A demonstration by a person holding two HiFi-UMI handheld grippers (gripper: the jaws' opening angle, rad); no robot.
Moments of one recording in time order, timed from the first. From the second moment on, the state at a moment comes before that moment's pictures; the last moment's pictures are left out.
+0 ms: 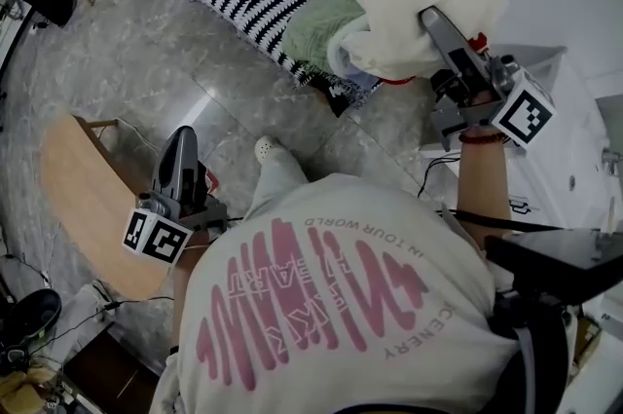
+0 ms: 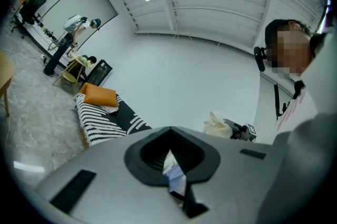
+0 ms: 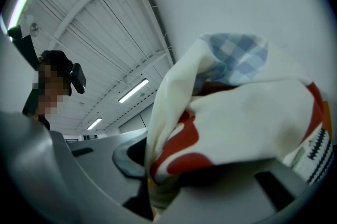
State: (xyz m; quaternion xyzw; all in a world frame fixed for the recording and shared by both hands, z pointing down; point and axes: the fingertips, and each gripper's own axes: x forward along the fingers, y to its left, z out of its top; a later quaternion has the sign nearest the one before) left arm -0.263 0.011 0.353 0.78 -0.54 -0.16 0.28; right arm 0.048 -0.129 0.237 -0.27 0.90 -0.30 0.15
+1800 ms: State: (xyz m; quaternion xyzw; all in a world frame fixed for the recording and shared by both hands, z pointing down) left arm -0.269 -0.015 0.325 0.74 -0.62 -0.16 0.21; right arm 0.066 -0.249 0.324 -0.26 0.88 -0.38 0.13
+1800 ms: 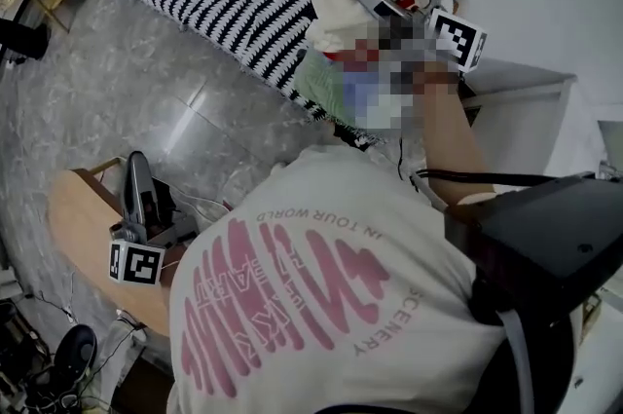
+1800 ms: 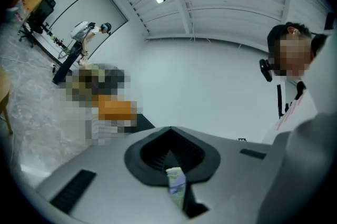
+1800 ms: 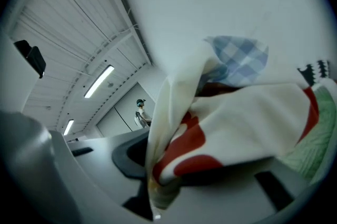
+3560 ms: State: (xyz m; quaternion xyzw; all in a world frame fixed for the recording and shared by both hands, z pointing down) left arm -0.142 -0.013 0.344 0.69 -0.68 -0.11 0.23; right arm 0.141 -0.184 0.663 -0.15 0.77 -0.23 -0.58
